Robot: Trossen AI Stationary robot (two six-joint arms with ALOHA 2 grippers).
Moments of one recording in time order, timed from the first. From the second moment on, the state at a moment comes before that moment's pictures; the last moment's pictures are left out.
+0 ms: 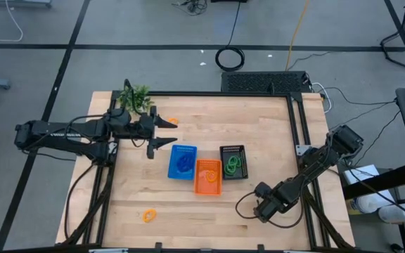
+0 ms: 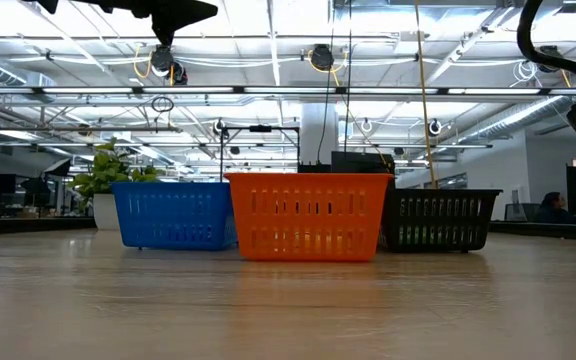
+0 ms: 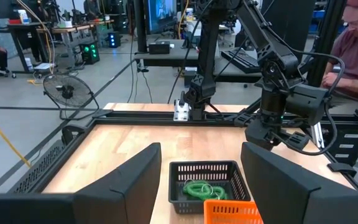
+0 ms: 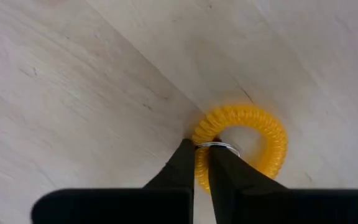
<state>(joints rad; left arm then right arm) 0.09 0.89 0.69 0.11 0.08 0.02 0.73 1.68 0.76 -0.71 -0.11 1.53</state>
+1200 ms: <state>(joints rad) 0.09 0.89 0.69 0.11 0.08 0.02 0.57 1.38 0.75 -0.26 0.42 0.75</state>
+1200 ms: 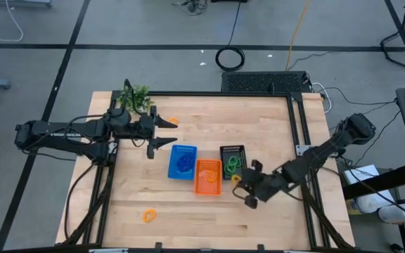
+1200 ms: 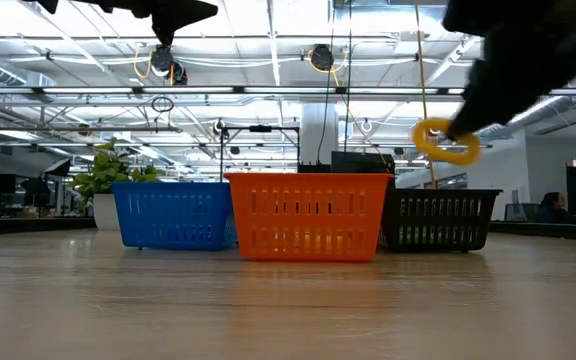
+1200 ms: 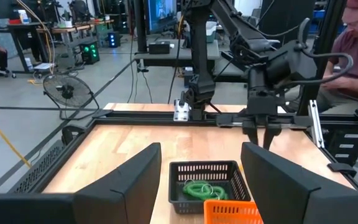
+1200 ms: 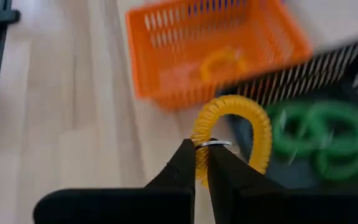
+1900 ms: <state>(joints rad) 0.09 0.89 0.69 0.11 0.08 0.02 0.29 1.57 0.76 0.29 0.13 0.20</state>
